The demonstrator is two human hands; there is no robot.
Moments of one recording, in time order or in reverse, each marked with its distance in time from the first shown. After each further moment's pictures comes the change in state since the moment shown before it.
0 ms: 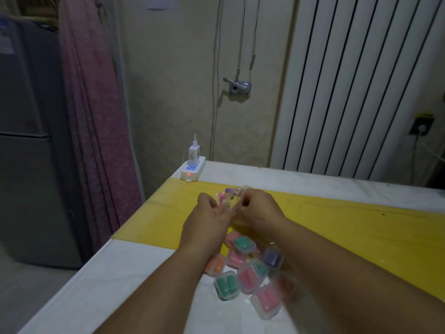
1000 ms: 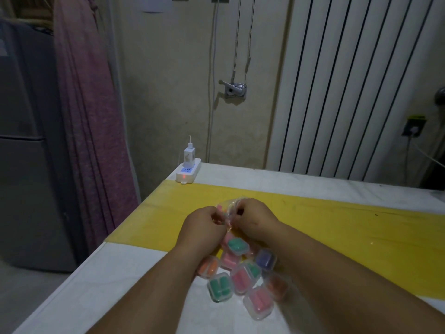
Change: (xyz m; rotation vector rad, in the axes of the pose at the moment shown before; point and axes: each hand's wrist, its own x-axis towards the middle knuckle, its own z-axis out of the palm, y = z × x) left_hand -0.002 -0.002 0.002 0.043 -0.120 0.045; right_hand -0.012 -0.004 -0.006 -0.068 -0.141 0.017
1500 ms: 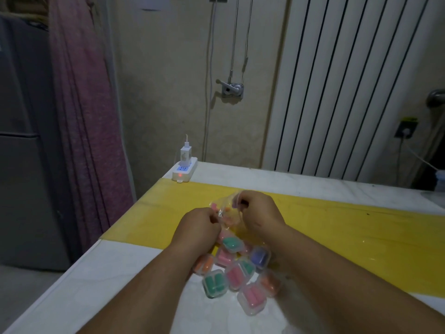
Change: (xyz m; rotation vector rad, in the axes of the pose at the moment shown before) left_hand 0.000 0.003 -0.002 0.188 -0.030 0.034; right_hand -0.012 0.007 -0.010 0.103 0.204 -0.002
